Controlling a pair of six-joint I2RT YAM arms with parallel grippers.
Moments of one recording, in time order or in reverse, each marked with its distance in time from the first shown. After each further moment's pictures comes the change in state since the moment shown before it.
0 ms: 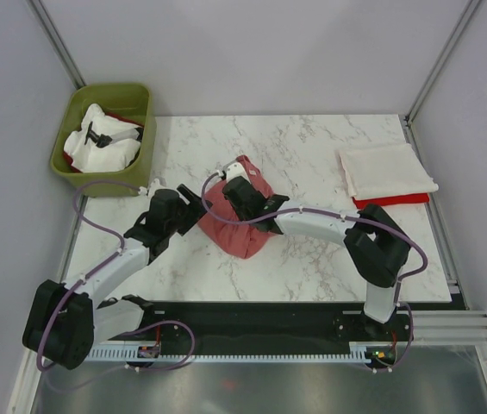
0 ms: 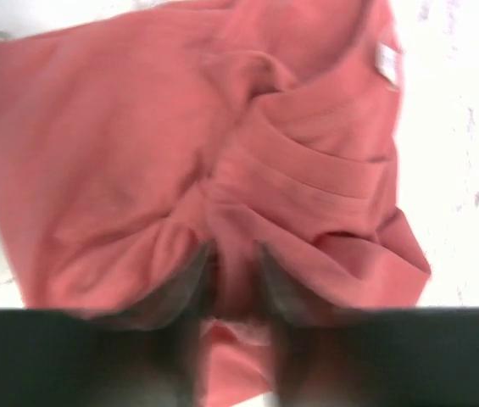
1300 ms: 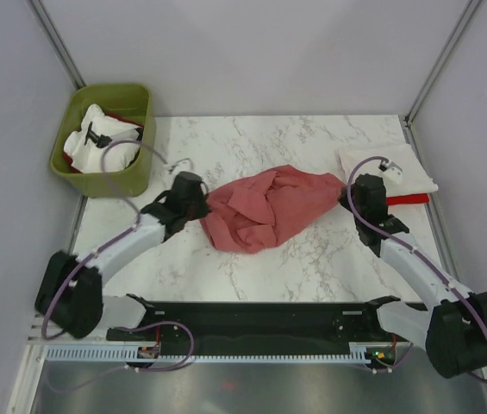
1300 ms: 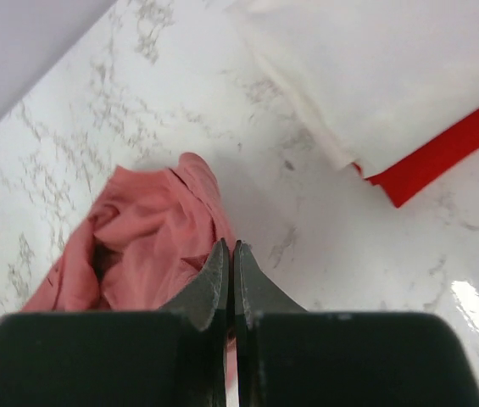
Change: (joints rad) left arm -0.175 0.298 0.320 -0.210 -0.142 0.411; right arm -0.668 -0.731 -0.640 0.164 -0.078 0.551
